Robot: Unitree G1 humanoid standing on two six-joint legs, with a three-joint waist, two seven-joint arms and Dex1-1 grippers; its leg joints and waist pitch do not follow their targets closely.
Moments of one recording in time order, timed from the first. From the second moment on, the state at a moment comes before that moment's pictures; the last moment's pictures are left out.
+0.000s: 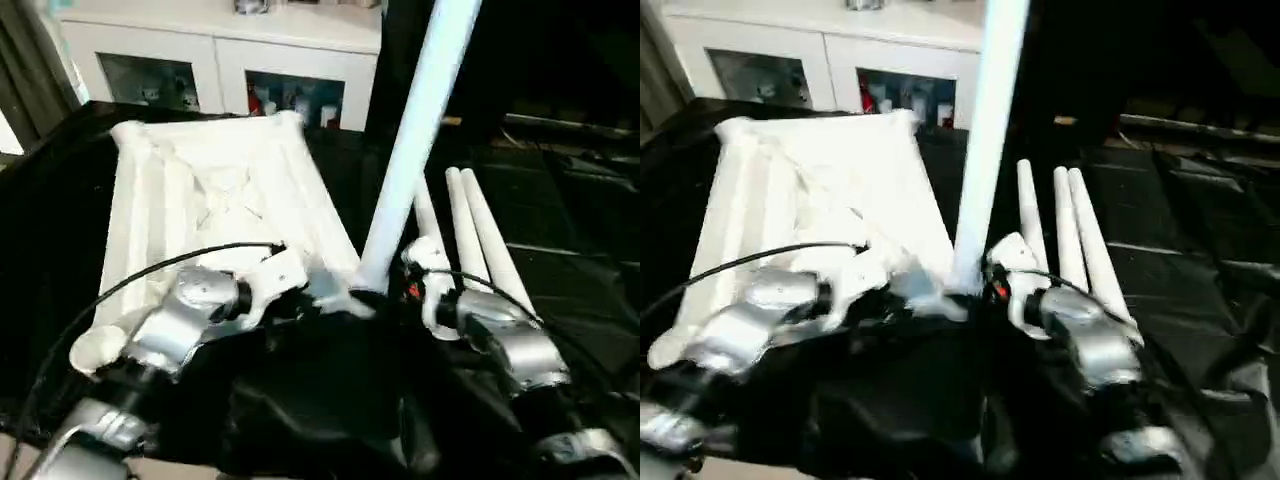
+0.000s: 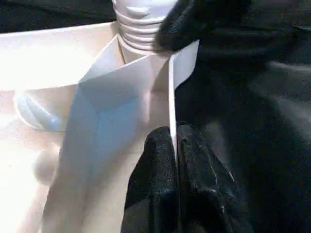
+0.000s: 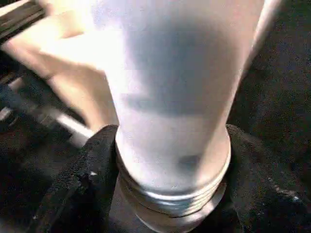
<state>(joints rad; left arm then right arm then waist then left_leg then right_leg) -0.52 0.33 -0.33 0.39 0.09 0.24 -0.95 -0.44 -0.20 0.10 0.50 0.15 0.21 0.72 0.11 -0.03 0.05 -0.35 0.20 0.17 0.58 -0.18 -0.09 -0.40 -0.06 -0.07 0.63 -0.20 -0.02</state>
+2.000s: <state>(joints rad) -0.48 0.45 -0.32 0.36 0.02 0.16 -1.20 -0.42 -0.34 0.20 0.39 0.16 0.20 1.04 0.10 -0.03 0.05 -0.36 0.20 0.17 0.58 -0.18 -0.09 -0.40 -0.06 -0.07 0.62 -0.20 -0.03</state>
